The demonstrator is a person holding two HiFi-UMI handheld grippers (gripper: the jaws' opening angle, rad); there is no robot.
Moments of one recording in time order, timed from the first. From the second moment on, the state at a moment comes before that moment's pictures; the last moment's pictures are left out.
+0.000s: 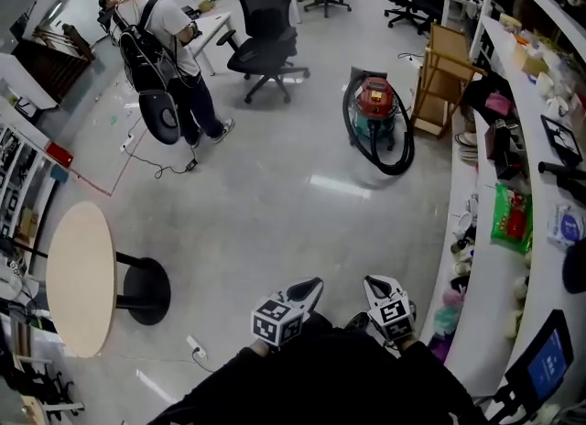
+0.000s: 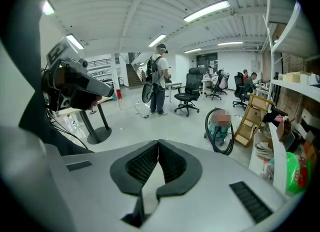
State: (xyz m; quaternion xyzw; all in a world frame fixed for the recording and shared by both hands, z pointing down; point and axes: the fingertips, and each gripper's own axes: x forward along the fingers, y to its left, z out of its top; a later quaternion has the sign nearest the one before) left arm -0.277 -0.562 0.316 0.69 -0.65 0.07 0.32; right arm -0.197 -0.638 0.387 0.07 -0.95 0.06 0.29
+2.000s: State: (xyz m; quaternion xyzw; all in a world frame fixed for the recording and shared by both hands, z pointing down) left arm -0.632 -1.081 0.344 0.67 -0.66 0.11 0.32; right arm -0.531 -1.150 0.422 0.04 -0.94 0.12 0.31
